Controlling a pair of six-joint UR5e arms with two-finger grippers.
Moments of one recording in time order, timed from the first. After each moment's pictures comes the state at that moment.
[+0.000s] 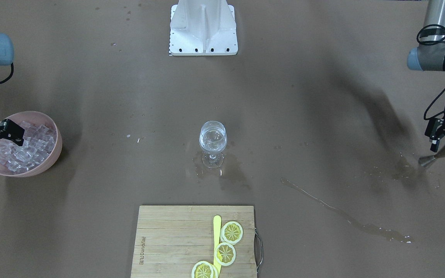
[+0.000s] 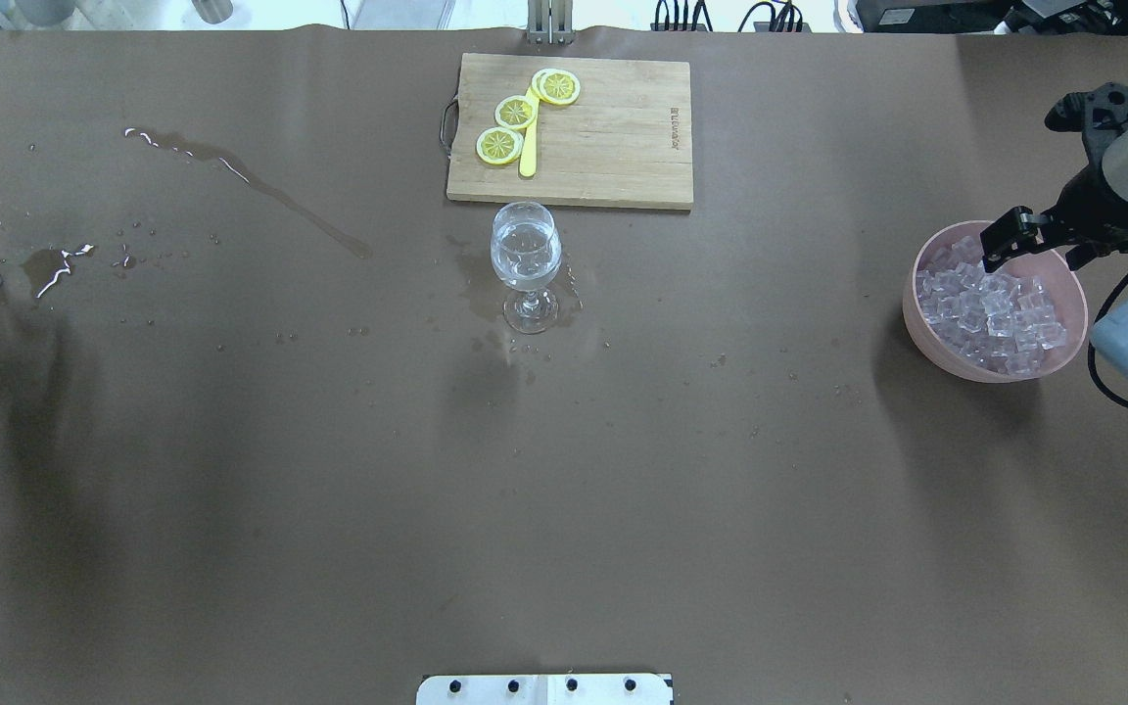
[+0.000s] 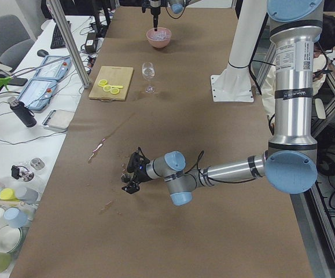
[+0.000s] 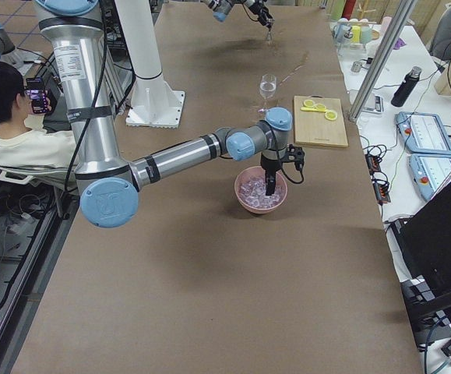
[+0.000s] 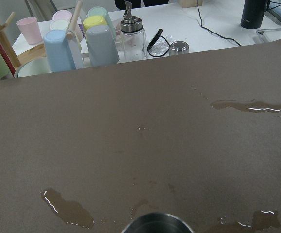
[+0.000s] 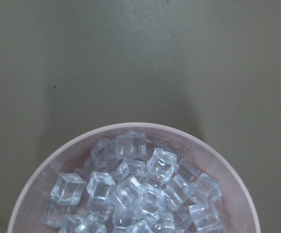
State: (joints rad) left arm -1.01 -1.50 -1.23 -3.07 -1.56 -0.79; right arm 1.07 -1.41 1.75 -1.49 2.16 0.65
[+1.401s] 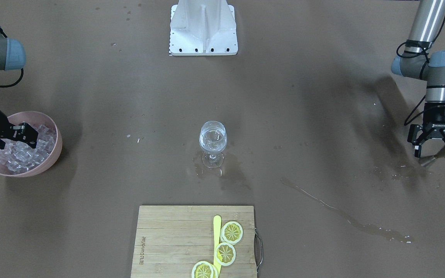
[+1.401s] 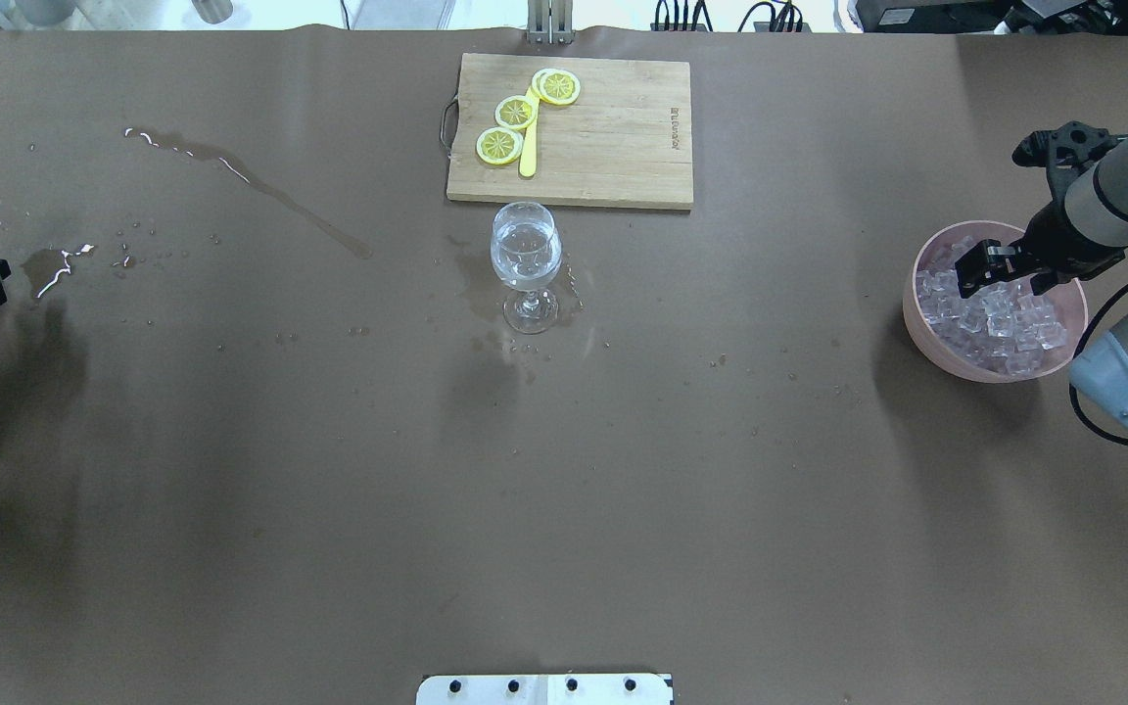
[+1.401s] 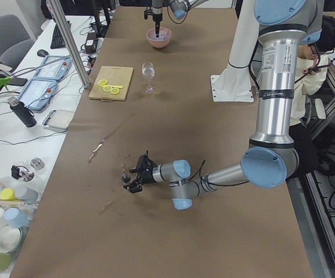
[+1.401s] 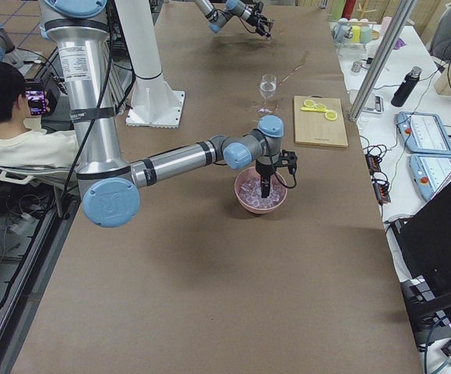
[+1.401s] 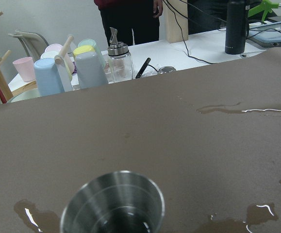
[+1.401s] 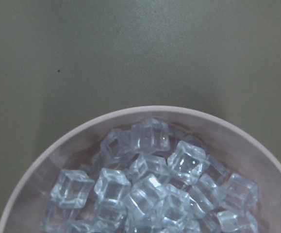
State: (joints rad) left arm -0.84 -1.59 -1.01 -3.33 -1.29 -0.78; right arm 1.01 -1.43 1.71 -1.37 2.14 0.70
